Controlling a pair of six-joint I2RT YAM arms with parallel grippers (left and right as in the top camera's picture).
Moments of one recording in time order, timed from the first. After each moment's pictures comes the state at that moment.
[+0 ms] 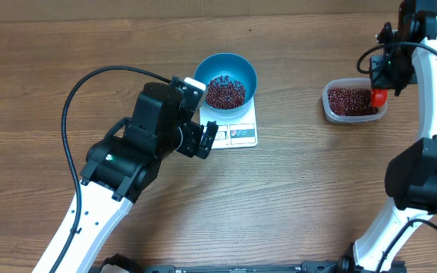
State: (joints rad) left arm -0.47 1.23 1.23 -0.79 0.00 -0.02; right arm -0.18 2.07 2.05 -1.40 0.10 -0.15
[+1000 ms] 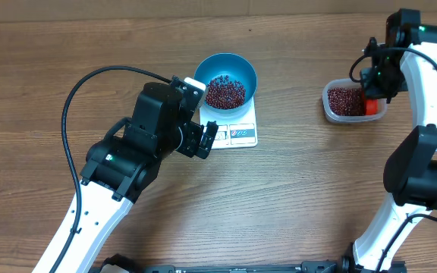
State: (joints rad) left arm -0.47 1.23 1.23 -0.79 0.00 -0.02; right arm -0.18 2.10 1.90 -1.28 0.08 -0.24
